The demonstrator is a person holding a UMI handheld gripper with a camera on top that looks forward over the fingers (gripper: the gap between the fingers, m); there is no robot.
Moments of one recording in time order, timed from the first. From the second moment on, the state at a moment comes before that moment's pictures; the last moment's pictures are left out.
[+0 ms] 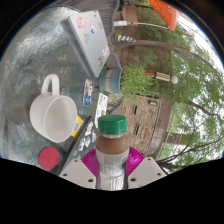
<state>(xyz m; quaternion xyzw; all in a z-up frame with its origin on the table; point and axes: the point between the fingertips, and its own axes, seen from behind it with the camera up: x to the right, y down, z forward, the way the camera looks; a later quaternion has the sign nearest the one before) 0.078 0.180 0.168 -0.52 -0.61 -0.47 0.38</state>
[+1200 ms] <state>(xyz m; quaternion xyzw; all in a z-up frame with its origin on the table) 0.145 0.156 0.062 -0.79 -0.14 0.12 0.59</state>
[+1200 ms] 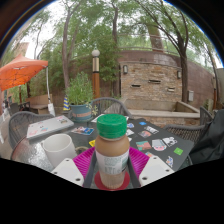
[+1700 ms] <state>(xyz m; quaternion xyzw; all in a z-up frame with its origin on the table) 0.172 0.006 0.142 -0.83 -0.12 0.09 0.54</state>
